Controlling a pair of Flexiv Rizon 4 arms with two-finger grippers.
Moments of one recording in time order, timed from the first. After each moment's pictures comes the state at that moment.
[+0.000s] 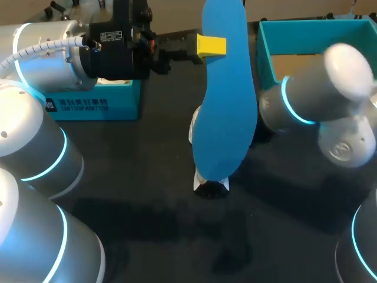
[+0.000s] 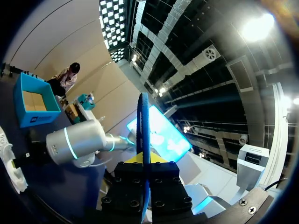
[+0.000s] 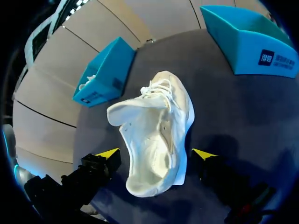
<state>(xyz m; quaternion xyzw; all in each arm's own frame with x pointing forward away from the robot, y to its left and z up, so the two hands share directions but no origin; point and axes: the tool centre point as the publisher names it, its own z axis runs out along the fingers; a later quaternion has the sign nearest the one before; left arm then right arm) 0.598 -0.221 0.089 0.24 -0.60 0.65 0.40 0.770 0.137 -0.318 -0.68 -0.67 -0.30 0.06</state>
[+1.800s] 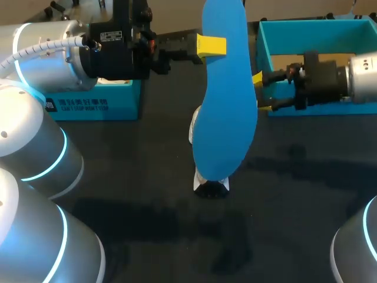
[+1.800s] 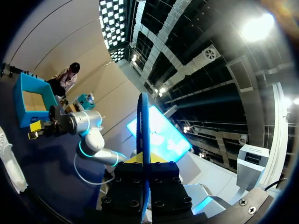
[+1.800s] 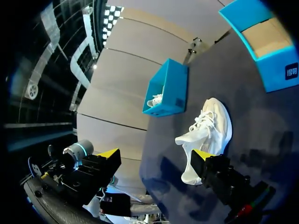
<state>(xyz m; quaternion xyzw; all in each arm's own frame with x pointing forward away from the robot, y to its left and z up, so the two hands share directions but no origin) 0.598 -0.221 0.089 0.25 -0.60 0.65 0.40 0.800 0.082 -0.181 -0.56 -0.59 -0.49 0.30</state>
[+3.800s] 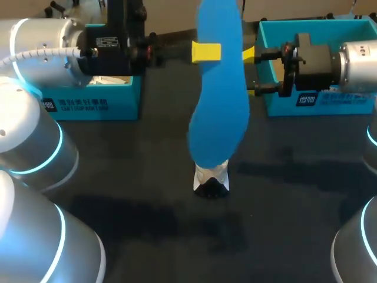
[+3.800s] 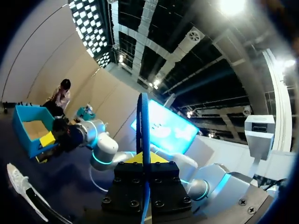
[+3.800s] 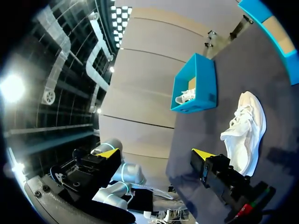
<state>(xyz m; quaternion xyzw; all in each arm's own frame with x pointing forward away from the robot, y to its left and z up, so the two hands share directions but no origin) 0.607 -0.212 0.074 0.15 -0.64 0.69 0.30 0.781 0.125 -0.104 -0.52 -0.55 -0.53 0.38</state>
